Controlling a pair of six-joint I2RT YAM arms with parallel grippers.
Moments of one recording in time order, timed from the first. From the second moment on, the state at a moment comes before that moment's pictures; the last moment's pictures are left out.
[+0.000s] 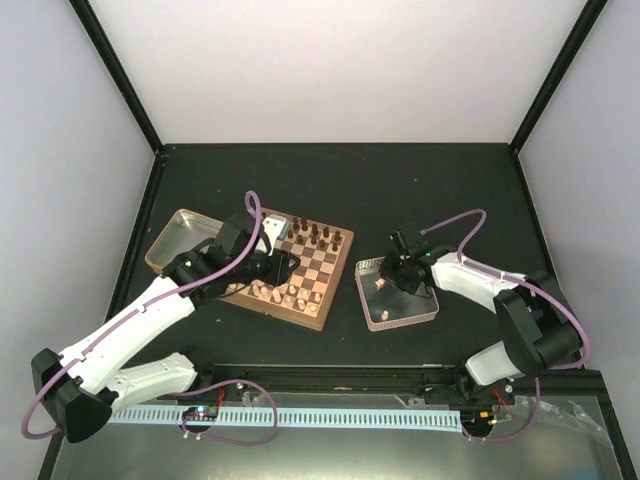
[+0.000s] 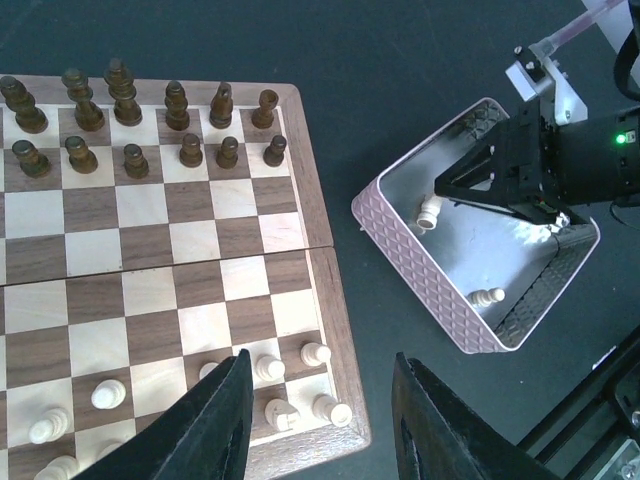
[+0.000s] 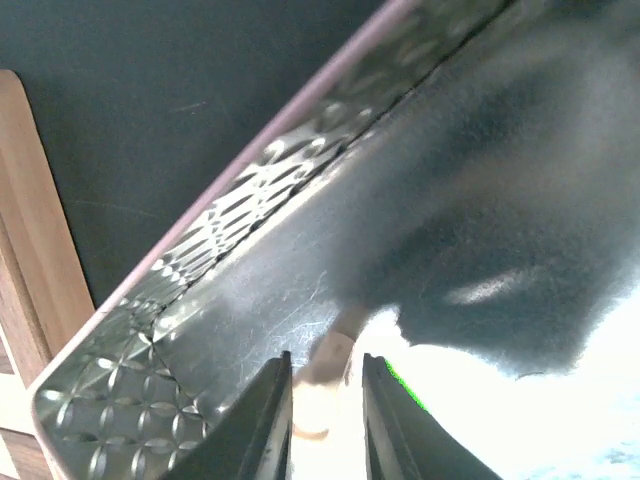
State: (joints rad) left arm -0.69 1.01 0.93 -0.67 0.12 -0.38; right arm 0.51 1.47 0.72 -0.37 -0.08 1.09
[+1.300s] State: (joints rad) left arm -0.69 1.02 0.95 -0.67 0.12 -0.38; right arm 0.67 1.60 0.96 -0.75 0.20 0.69
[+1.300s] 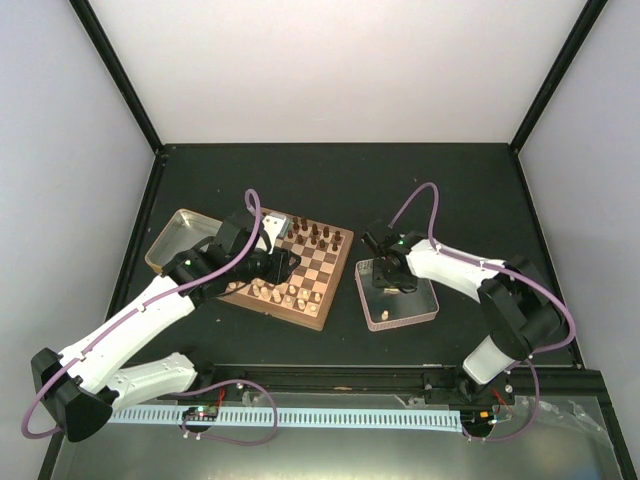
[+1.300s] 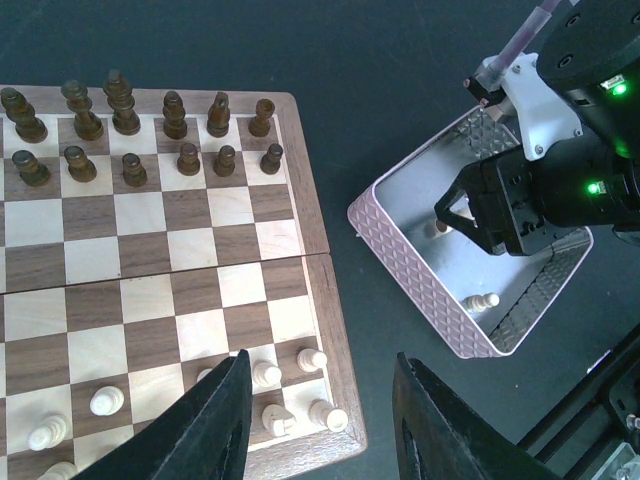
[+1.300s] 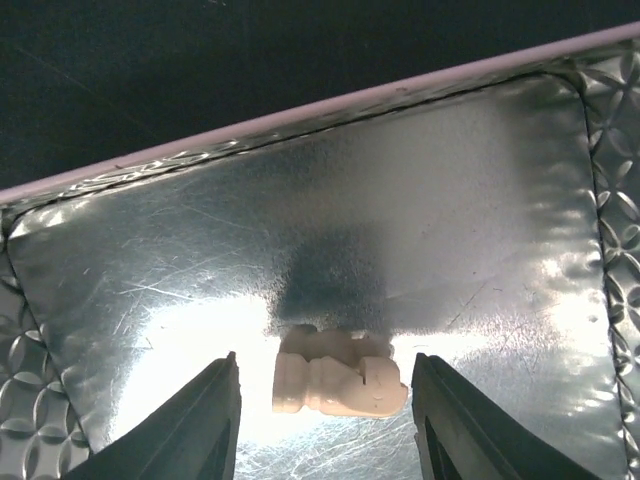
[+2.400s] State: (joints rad) left arm -0.69 1.02 0.95 -0.67 0.14 -0.38; right arm 0.61 1.60 0.88 -0.66 0.10 0.96
